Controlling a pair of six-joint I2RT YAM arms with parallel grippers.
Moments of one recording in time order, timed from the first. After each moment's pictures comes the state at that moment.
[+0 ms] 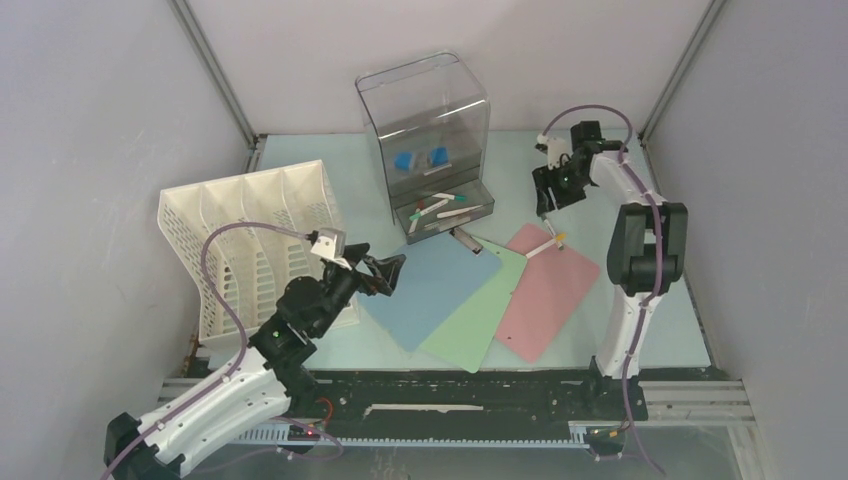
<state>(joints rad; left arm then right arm) -0.75 0.58 0.37 0.21 -0.23 -0.33 0.01 2.02 1.69 -0.84 -0.34 -0.35</state>
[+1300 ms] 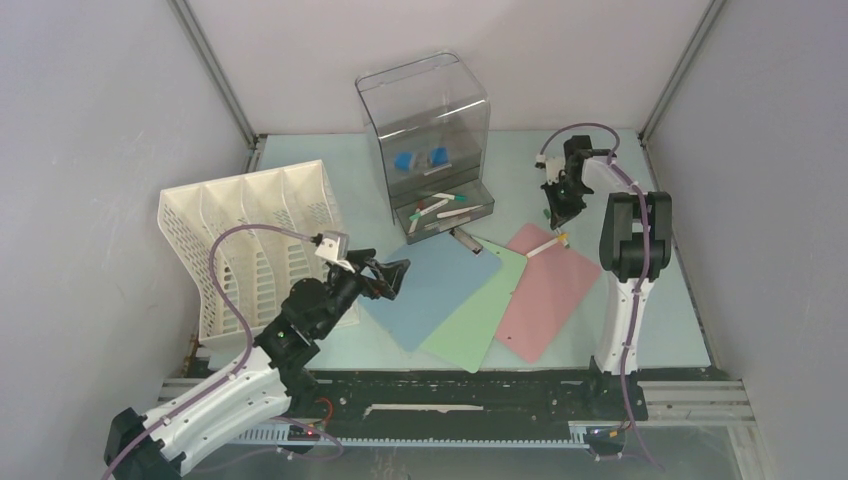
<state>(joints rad) -0.75 0.60 0.33 0.25 -0.20 -0.38 0.01 2.20 1.73 -0.85 -0.16 -0.36</state>
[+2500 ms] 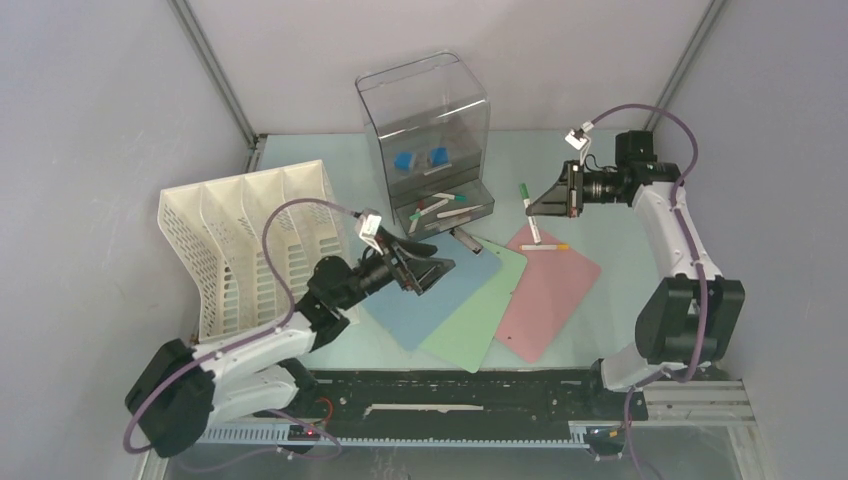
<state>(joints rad) -0.74 0.99 0.39 0.75 0.24 -0.70 -0.07 1.59 1.47 -0.95 -1.21 -0.33</state>
